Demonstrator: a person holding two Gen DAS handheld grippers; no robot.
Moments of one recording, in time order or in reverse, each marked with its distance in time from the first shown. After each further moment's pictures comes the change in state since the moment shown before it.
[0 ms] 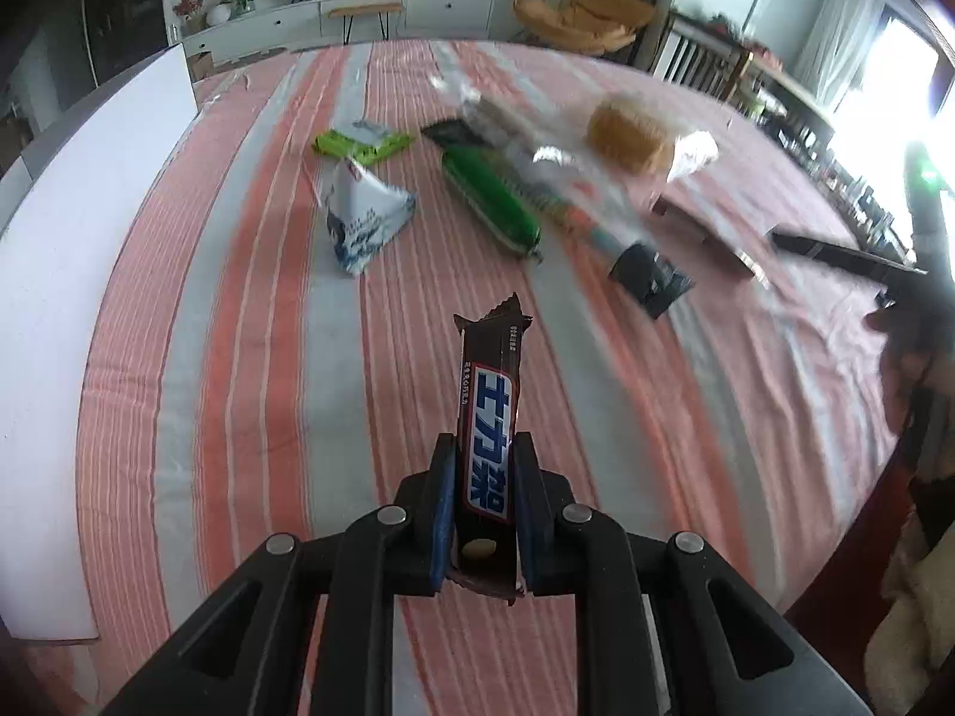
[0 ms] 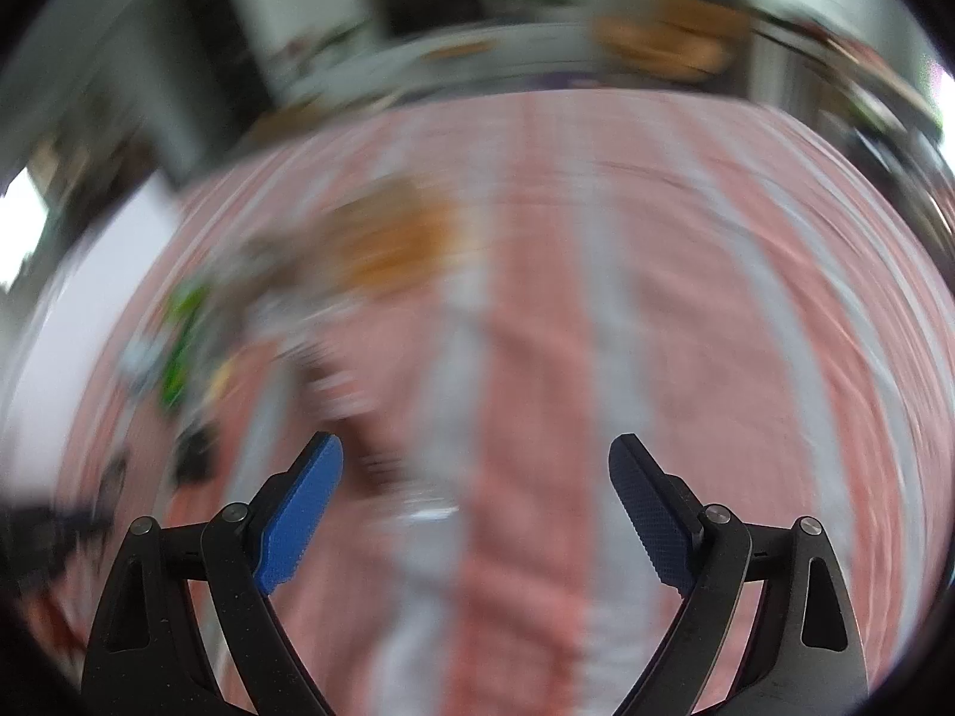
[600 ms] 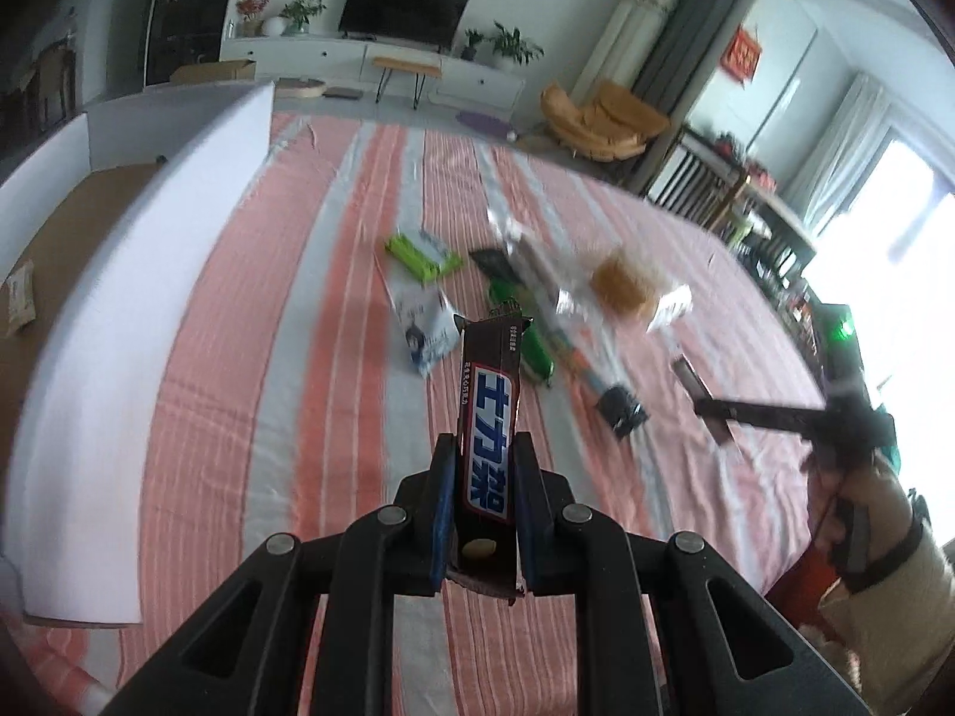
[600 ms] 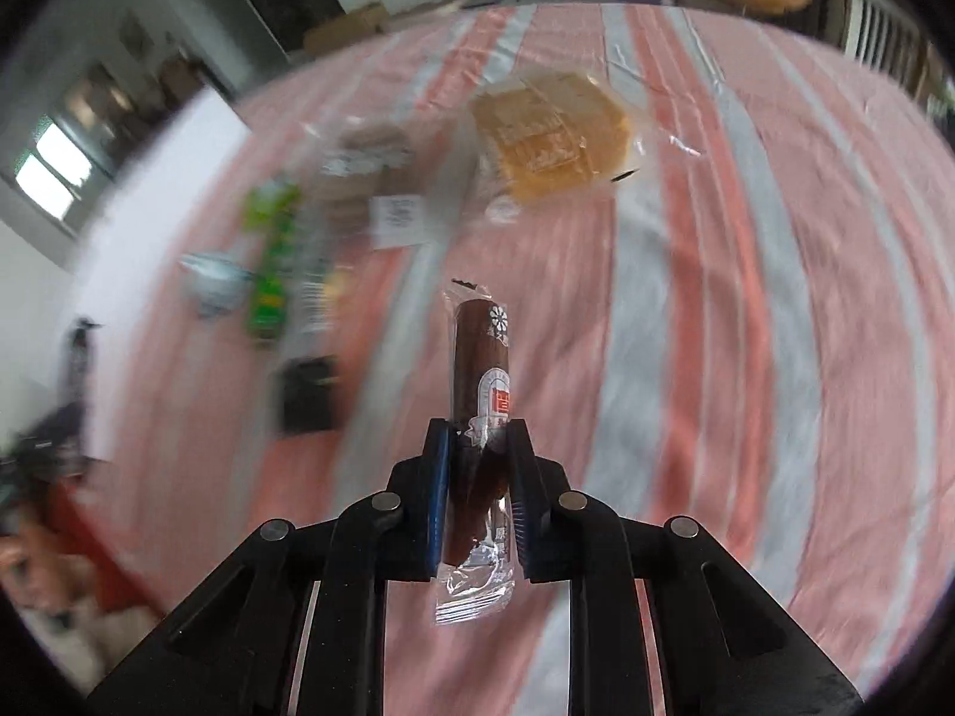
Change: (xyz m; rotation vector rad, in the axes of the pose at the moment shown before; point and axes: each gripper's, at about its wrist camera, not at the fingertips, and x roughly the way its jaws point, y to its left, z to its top) left arm -0.082 0.056 0.012 -0.180 -0.208 -0.112; right arm -0.004 0.019 0.011 0.144 0.140 0.246
